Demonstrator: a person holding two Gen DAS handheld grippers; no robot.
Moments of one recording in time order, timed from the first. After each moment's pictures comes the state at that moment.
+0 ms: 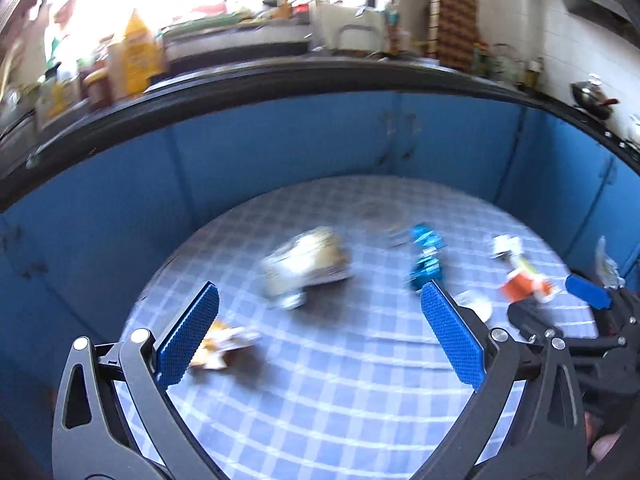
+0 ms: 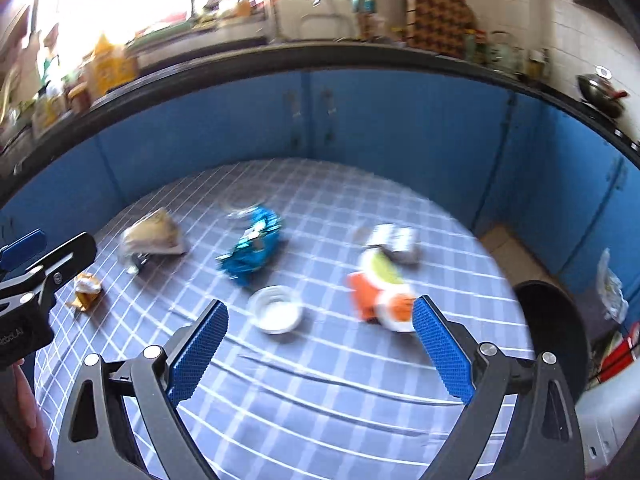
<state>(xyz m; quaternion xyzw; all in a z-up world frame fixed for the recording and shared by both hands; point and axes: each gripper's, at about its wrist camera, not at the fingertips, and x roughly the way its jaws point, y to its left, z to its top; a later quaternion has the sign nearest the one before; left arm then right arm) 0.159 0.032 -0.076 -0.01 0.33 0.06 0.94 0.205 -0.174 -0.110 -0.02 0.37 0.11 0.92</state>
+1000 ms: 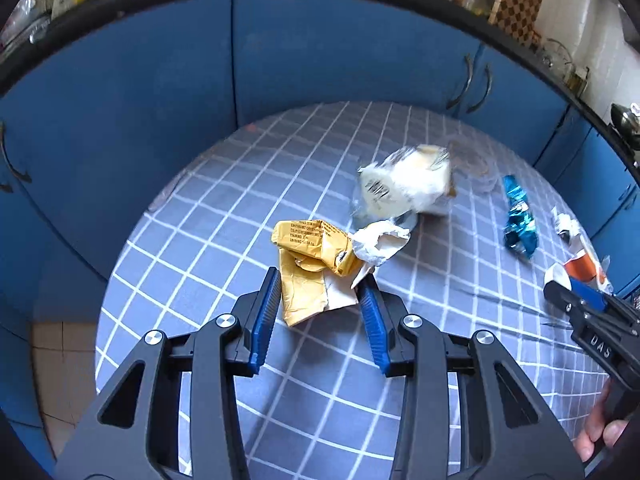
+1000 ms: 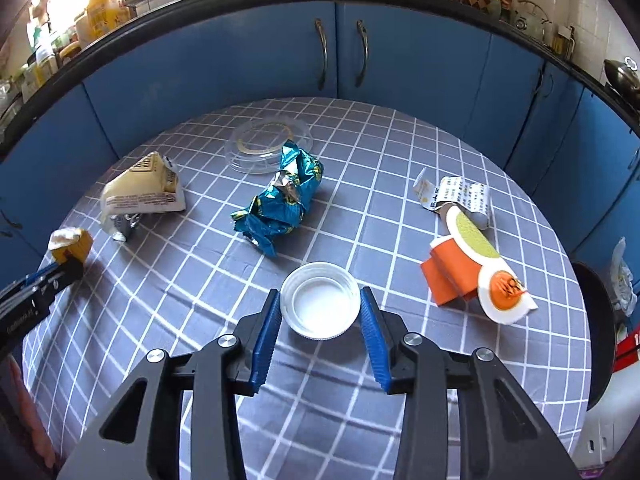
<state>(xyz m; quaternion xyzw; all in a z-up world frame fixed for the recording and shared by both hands) 0.174 0.096 -0.135 -0.10 0.42 0.08 0.90 0.230 -0.154 -0.146 -0.03 0.44 0.11 0.89</state>
